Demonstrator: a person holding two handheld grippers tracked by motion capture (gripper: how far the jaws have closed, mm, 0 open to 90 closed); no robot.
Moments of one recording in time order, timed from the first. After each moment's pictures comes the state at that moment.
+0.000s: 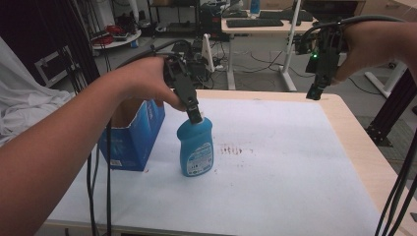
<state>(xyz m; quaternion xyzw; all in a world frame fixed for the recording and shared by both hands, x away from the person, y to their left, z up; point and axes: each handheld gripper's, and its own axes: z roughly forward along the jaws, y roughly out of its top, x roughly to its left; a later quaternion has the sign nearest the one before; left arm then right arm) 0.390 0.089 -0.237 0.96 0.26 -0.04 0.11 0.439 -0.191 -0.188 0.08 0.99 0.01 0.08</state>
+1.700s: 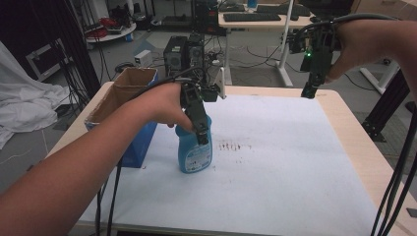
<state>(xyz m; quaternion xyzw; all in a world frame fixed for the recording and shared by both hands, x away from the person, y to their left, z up) 0.397 0.064 -0.300 0.97 0.24 -0.04 0.07 0.444 -0.178 -0.197 0.08 0.99 -0.01 0.07</state>
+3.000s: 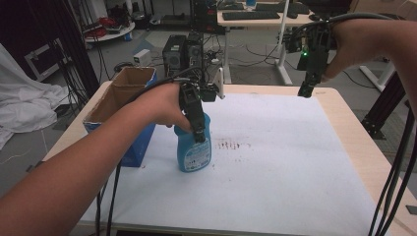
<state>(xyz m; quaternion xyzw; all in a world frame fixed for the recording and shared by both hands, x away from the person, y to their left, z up) 0.398 0.064 -0.303 0.97 0.24 -0.03 0.06 0.445 -0.176 -0.201 0.08 0.99 -0.01 0.07</state>
